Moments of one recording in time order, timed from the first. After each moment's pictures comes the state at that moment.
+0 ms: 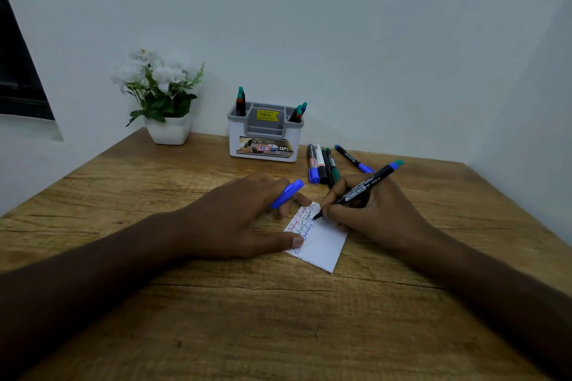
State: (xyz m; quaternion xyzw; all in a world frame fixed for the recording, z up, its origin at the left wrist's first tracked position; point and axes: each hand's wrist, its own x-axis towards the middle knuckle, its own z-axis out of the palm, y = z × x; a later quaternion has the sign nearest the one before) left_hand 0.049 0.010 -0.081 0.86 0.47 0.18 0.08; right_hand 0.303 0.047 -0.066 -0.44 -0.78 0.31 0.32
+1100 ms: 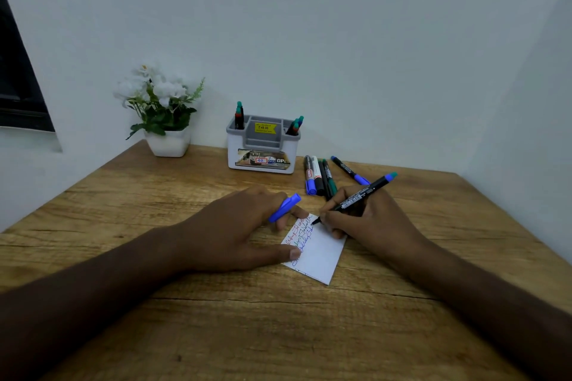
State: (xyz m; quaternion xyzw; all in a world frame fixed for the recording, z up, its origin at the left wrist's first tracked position) left_hand 0.051 0.005 -0.075 0.85 0.49 0.17 0.07; right_hand 0.302 0.050 -0.067 -0.48 -0.75 0.33 0.33
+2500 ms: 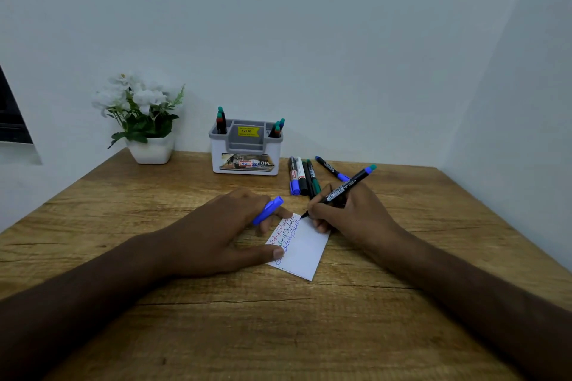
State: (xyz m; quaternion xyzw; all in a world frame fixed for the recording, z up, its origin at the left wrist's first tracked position) left_hand 0.049 0.009 -0.079 0.87 0.46 0.18 0.07; right_hand 0.305 0.057 -0.070 -0.49 -0.71 0.35 0.36
